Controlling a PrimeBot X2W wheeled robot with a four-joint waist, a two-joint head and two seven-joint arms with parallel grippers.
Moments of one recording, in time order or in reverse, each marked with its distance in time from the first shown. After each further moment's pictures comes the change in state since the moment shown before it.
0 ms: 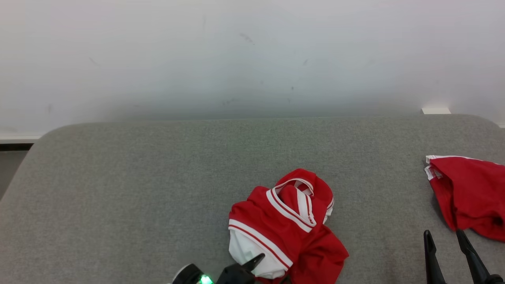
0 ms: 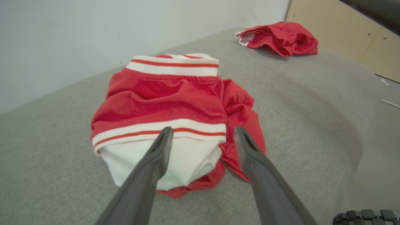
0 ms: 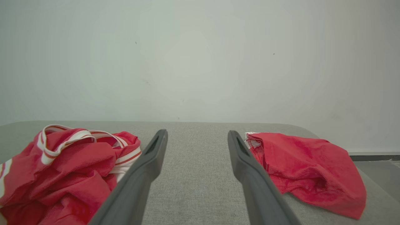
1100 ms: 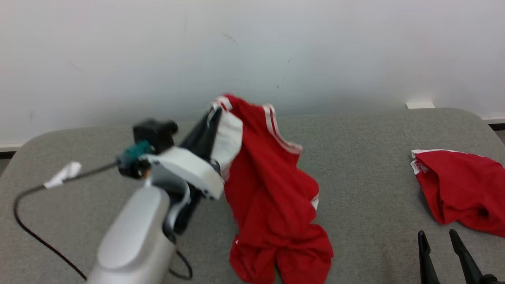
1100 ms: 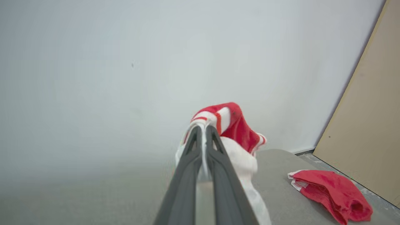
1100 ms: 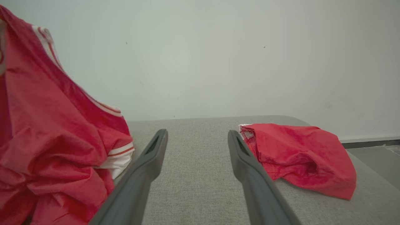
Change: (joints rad) left arm -0.422 -0.032 0.176 0.196 -0.358 0.120 -0.076; right arm -0.007 0.012 0.020 0.015 0.038 0.000 0.000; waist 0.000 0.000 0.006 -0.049
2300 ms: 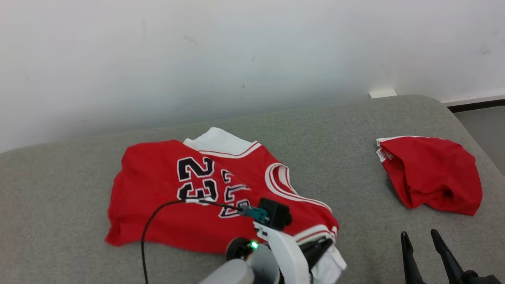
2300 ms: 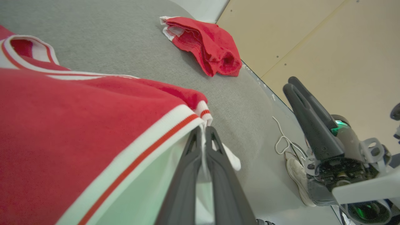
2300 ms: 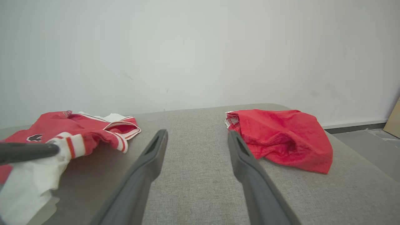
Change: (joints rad) left arm 0.017 -0.026 -0.465 0.059 -0.437 -0.068 0.310; right arm -0.032 0.003 0.067 0.054 0.012 0.000 0.000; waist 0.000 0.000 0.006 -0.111
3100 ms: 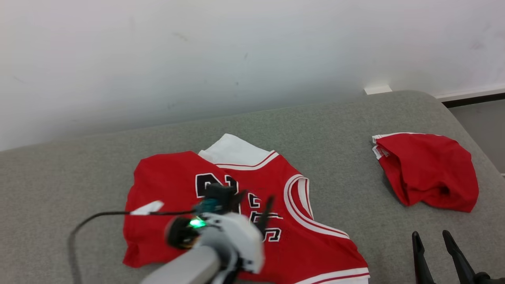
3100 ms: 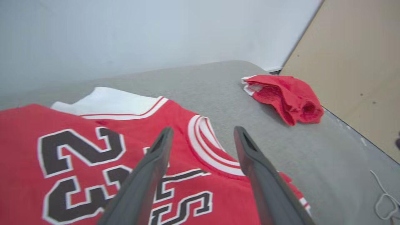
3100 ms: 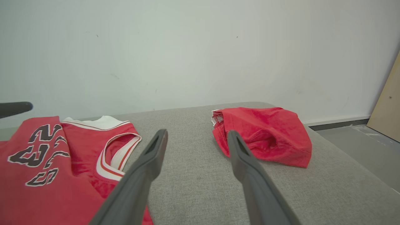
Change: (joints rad) left arm -0.149 0.145 -0.263 -0.028 -0.093 0.350 -0.362; right arm 0.002 -0.006 -0.035 -0.003 0.002 0.000 0.000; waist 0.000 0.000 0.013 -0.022
